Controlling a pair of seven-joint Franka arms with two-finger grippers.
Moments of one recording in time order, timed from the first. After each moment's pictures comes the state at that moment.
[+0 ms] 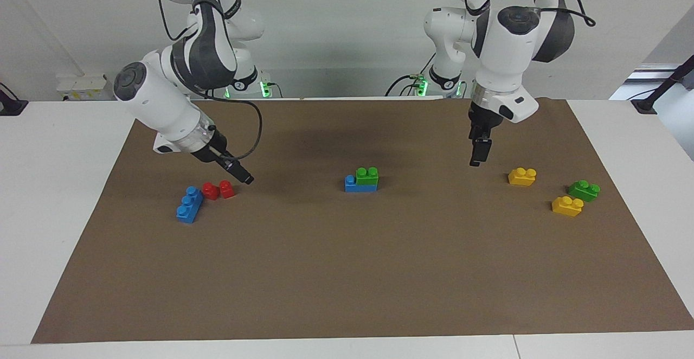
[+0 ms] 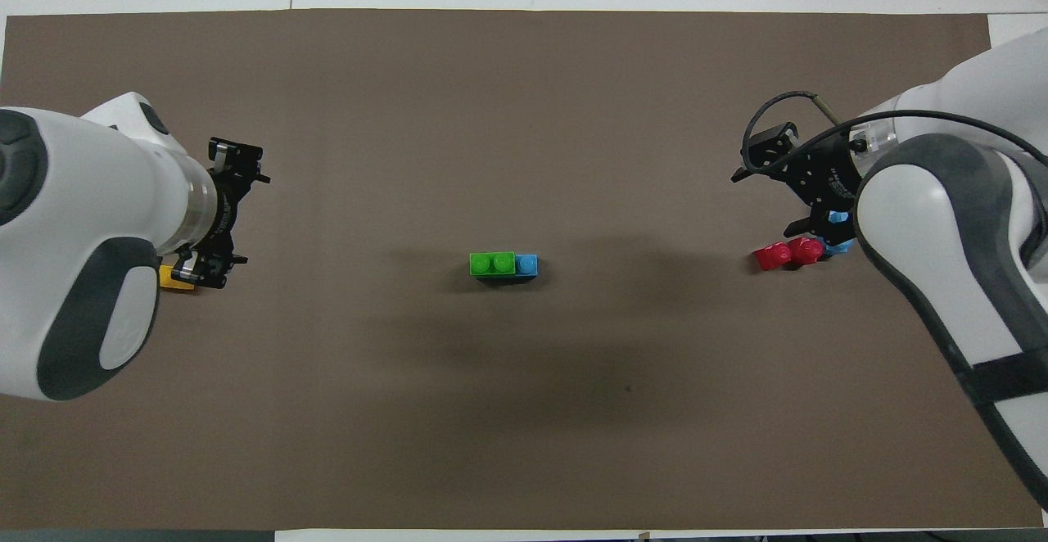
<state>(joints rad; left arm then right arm) -0.22 -0.07 -0.04 -1.94 0.07 1.97 -1.50 0.01 0.14 0.06 -1.78 0.30 1.84 0.72</state>
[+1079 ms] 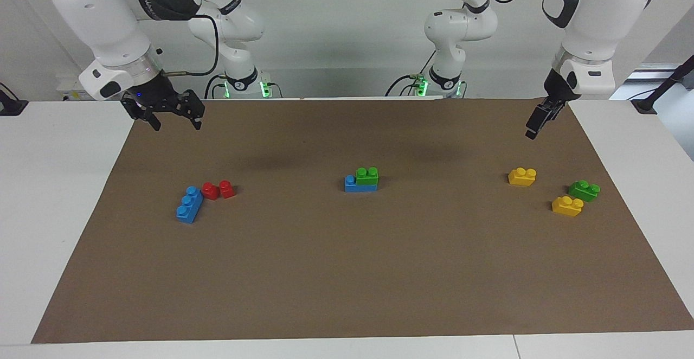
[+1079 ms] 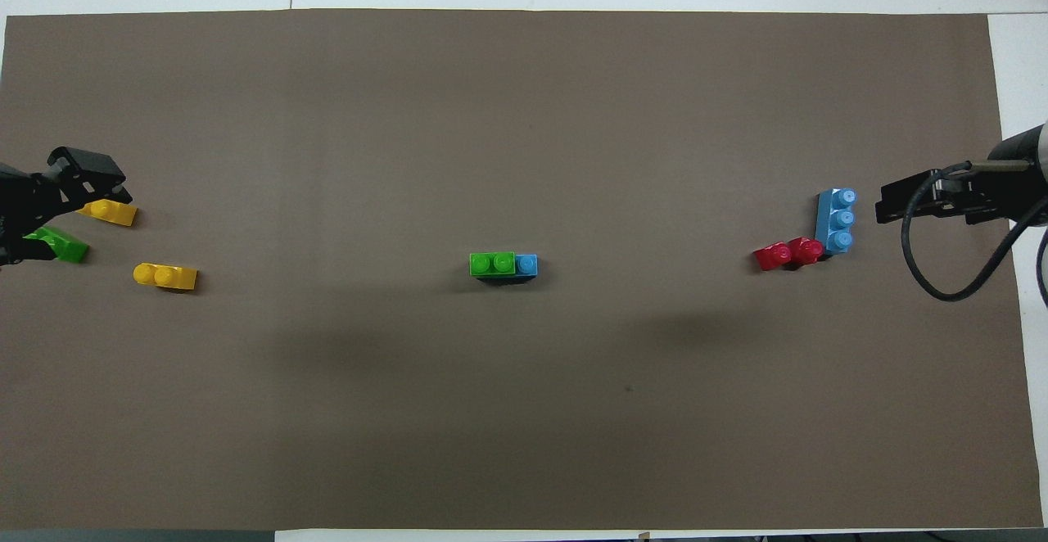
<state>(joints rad) 0.01 -0.11 -0.04 -1.80 0.05 1.76 -0.54 -0.06 -0.02 0.05 -1.68 0.03 1.62 0.02</state>
